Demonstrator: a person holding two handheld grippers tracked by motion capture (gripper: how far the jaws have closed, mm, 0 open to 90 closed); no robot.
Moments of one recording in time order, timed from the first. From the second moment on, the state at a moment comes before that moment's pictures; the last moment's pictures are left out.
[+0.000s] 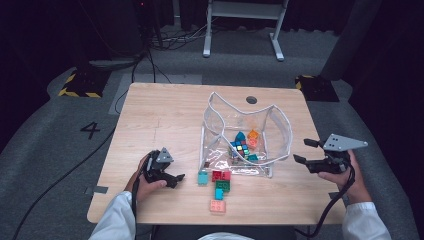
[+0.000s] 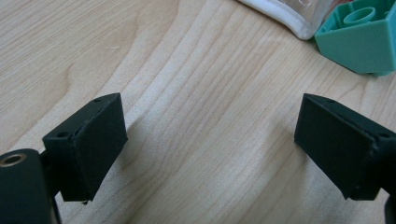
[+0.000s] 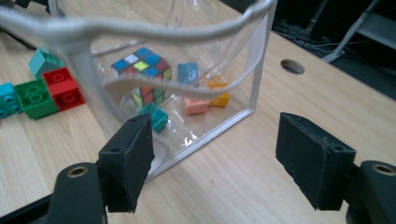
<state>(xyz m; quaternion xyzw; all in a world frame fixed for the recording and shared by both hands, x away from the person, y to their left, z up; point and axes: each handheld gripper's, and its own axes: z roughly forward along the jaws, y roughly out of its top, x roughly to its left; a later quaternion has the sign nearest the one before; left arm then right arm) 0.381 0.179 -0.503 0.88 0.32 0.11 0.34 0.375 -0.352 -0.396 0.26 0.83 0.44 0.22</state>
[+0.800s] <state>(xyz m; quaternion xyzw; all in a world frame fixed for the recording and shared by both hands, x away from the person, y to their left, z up) 0.381 0.179 -0.502 0.88 0.32 0.11 0.34 0.328 -0.314 -0.479 0.21 0.87 0.43 0.12</state>
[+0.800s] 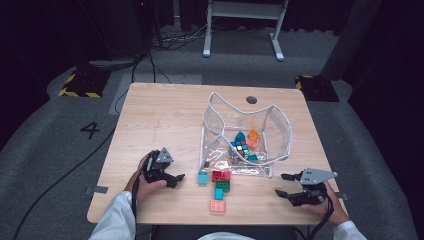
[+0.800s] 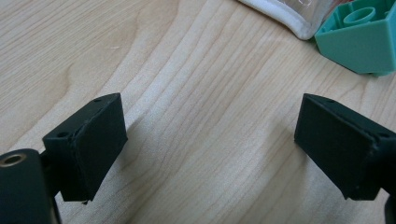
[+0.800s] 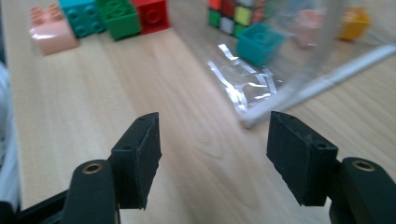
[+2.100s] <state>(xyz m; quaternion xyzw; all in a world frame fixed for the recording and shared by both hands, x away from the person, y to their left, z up) 0.381 0.179 -0.502 0.88 0.32 0.11 0.34 0.297 -0.152 -0.503 0.06 0.91 0.41 0.02</state>
